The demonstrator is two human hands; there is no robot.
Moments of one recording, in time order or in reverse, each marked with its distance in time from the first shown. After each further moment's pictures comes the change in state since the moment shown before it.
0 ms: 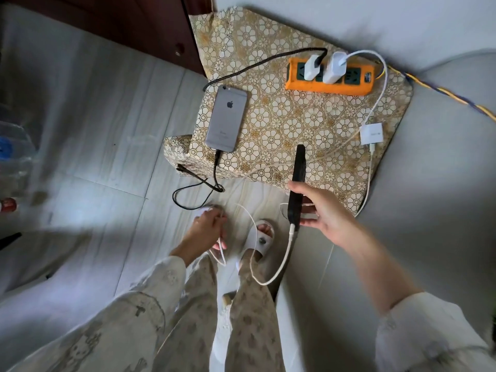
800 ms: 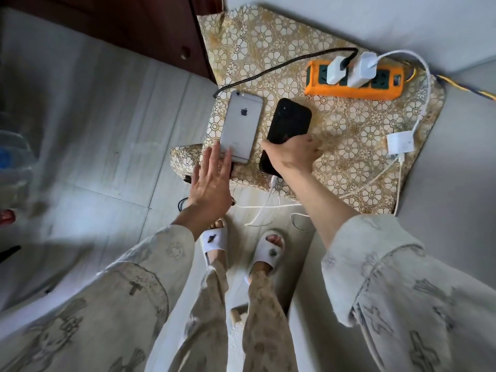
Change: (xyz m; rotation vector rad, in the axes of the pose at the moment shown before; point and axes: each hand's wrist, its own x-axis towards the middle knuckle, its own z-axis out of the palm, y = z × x) left_hand 0.075 0.036 -0.045 0.595 0.294 0.298; right_hand 0.108 -0.071 0.093 -0.656 0.575 -0.174
